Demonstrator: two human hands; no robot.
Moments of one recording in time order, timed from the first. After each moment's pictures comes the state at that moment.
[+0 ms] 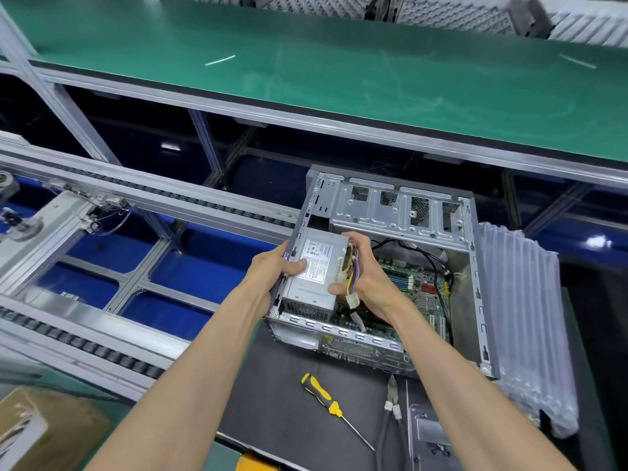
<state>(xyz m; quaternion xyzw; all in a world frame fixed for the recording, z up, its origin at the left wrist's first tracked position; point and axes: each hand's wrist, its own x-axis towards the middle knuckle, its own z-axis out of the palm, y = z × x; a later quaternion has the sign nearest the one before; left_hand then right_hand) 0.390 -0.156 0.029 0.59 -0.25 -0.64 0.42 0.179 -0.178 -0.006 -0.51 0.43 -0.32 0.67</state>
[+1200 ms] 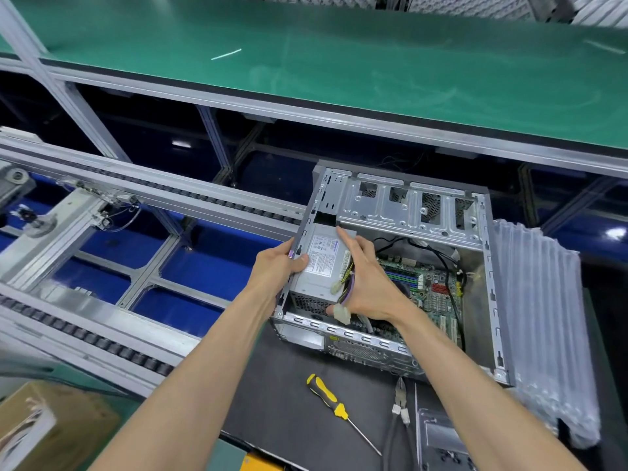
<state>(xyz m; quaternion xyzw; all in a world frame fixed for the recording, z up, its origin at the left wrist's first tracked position) 0.384 -0.152 0.028 0.61 -0.29 -0.60 0.43 0.182 -0.176 -0.010 -0.75 0.48 -0.18 0.41</state>
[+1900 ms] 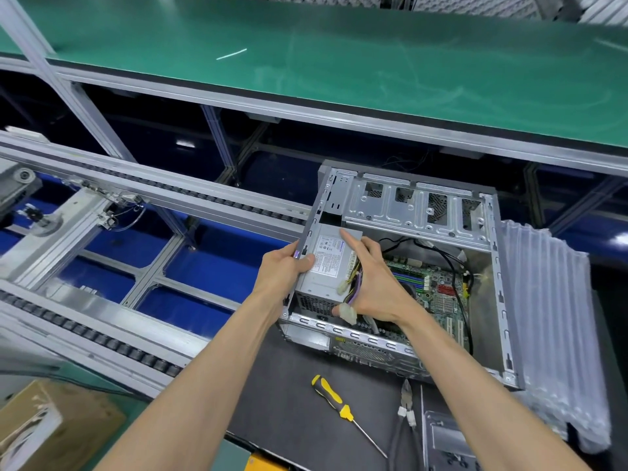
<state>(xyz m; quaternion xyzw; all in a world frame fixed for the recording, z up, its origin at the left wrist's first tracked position) 0.384 -0.149 0.024 0.61 -0.30 -0.60 0.44 0.181 -0.174 -0.007 -0.74 0.48 -0.19 0.44</state>
